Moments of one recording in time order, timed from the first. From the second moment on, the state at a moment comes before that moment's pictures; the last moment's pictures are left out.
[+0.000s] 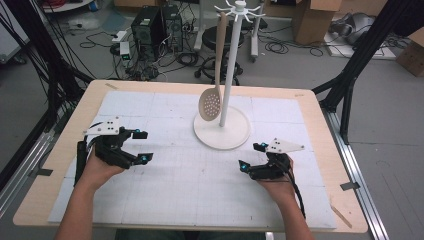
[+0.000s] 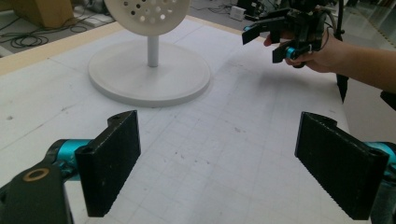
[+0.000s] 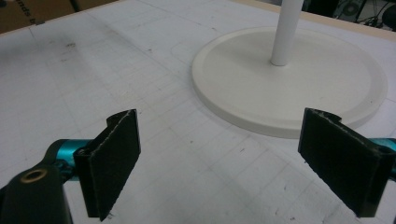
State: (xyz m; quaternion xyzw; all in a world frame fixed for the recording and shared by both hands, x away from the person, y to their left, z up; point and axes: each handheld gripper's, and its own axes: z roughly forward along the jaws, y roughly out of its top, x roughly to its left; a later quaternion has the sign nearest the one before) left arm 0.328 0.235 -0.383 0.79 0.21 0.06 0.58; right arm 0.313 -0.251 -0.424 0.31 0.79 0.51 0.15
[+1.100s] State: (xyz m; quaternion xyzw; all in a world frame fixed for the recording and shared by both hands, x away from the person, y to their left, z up) left arm 0.325 0.248 -0.408 0.78 0.25 0.06 0.57; right arm 0.312 -0.255 -0.427 0.31 0.78 0.51 0.15
